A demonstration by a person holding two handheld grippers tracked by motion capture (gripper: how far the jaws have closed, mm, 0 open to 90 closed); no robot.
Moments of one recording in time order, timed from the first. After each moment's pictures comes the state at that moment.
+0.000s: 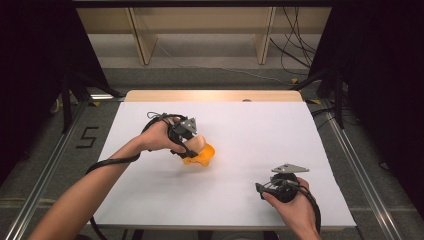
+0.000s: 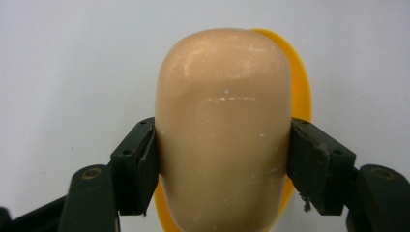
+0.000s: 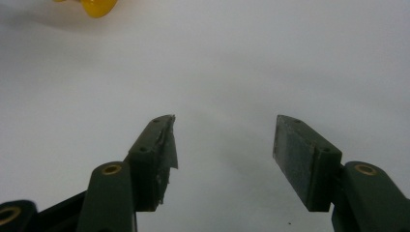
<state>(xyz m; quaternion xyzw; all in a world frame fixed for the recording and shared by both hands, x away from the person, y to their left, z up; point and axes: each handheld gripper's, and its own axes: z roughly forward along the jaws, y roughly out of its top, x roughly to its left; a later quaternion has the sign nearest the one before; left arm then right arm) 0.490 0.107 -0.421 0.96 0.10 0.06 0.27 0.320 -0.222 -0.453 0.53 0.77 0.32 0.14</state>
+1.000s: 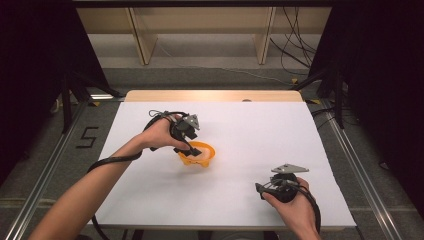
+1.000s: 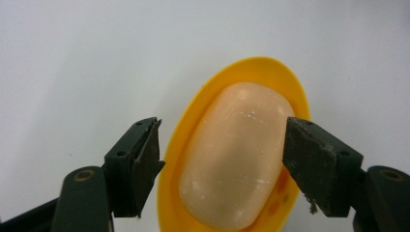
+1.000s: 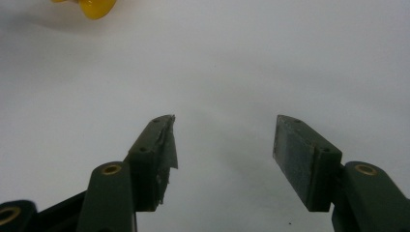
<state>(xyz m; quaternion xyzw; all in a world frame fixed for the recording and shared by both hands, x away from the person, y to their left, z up) 0.493 0.100 -0.410 0.95 0.12 0.05 0.28 0.320 -0.221 -0.454 0.53 0.78 0.32 0.14</state>
